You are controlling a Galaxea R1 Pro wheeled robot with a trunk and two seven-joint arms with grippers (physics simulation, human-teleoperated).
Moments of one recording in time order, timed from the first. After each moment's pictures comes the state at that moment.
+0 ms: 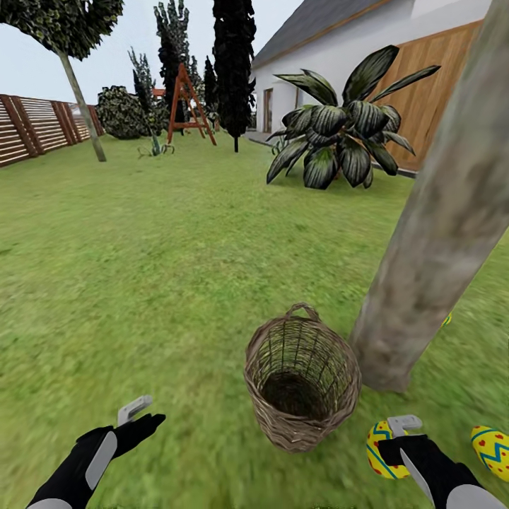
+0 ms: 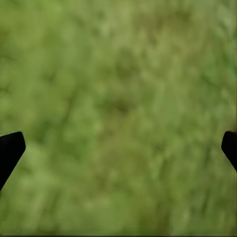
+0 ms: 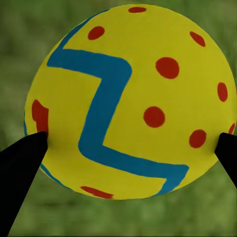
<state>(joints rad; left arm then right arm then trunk) -0.46 0.12 0.23 -0.65 0.35 0.47 -0.10 -0.55 -0.22 0.03 -0.39 0.06 0.37 0.03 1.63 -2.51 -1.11</state>
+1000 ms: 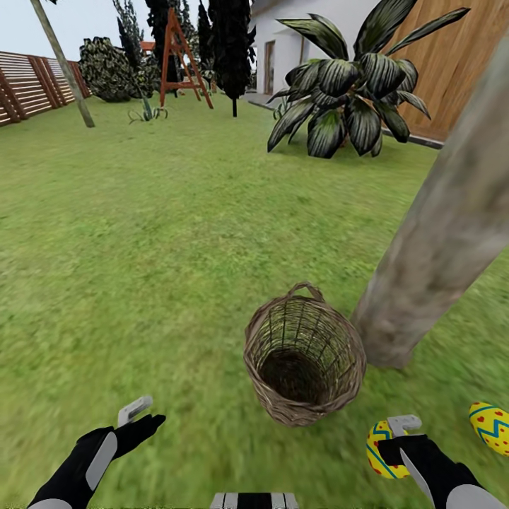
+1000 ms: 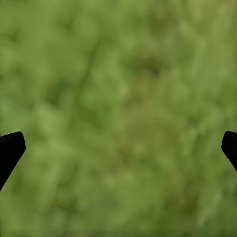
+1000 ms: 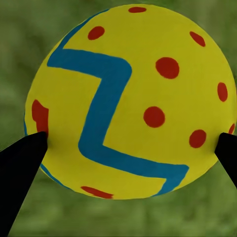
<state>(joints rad) -0.46 0.11 0.23 -0.64 0.35 0.47 -0.10 -0.55 -0.22 0.03 -0.39 0.06 0.37 0.03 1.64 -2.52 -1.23</state>
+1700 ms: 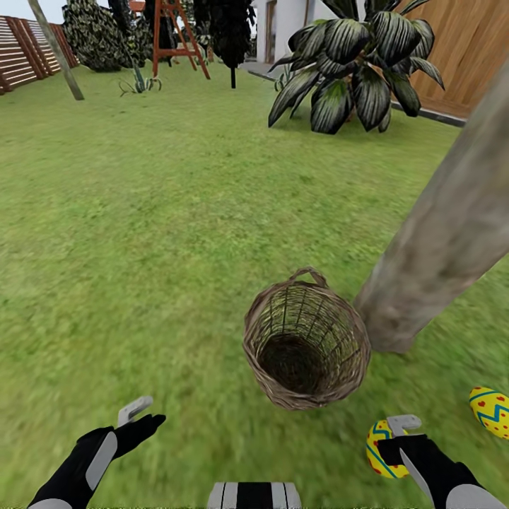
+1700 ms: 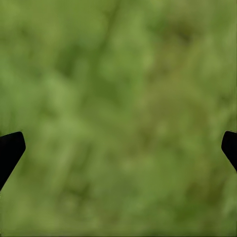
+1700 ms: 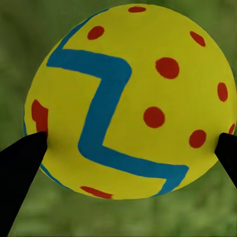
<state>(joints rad) -0.46 0.11 0.23 -0.64 0.35 0.47 -0.10 -0.55 -0.22 0.03 -0.39 0.06 0.37 0.03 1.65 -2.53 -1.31</state>
